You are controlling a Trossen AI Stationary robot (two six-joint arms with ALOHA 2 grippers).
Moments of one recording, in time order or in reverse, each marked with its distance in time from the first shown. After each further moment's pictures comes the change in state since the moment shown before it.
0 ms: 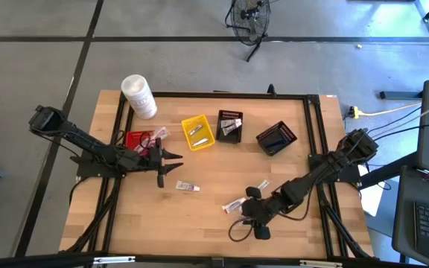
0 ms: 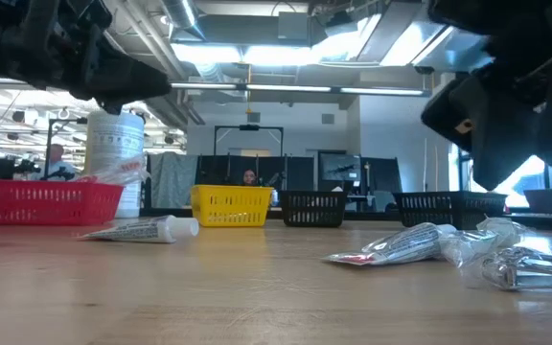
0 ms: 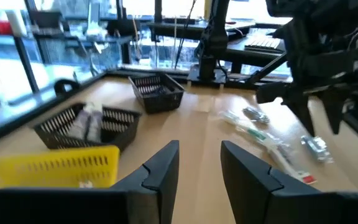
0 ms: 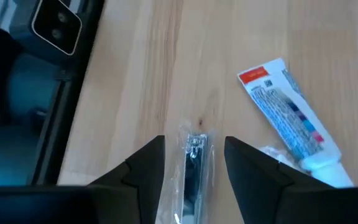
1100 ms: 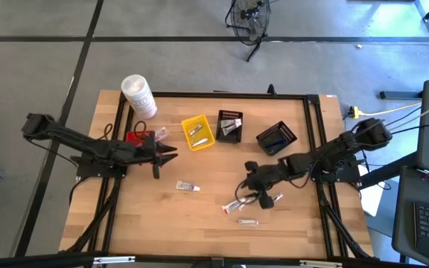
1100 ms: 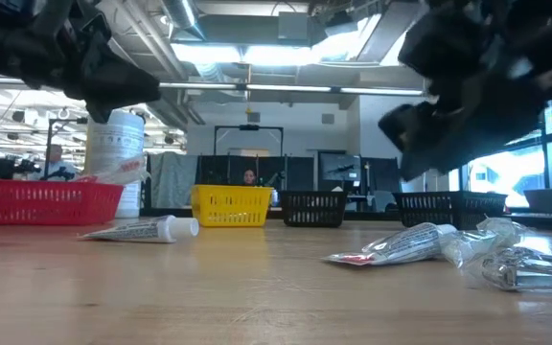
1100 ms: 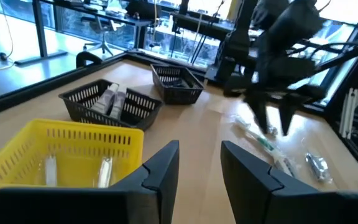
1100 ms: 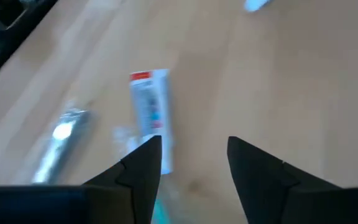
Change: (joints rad) left arm 0.117 -0.306 -0.002 -0.344 0.066 -0.193; right arm -0.304 -0.223 -0.297 0.204 -0.172 -0.472
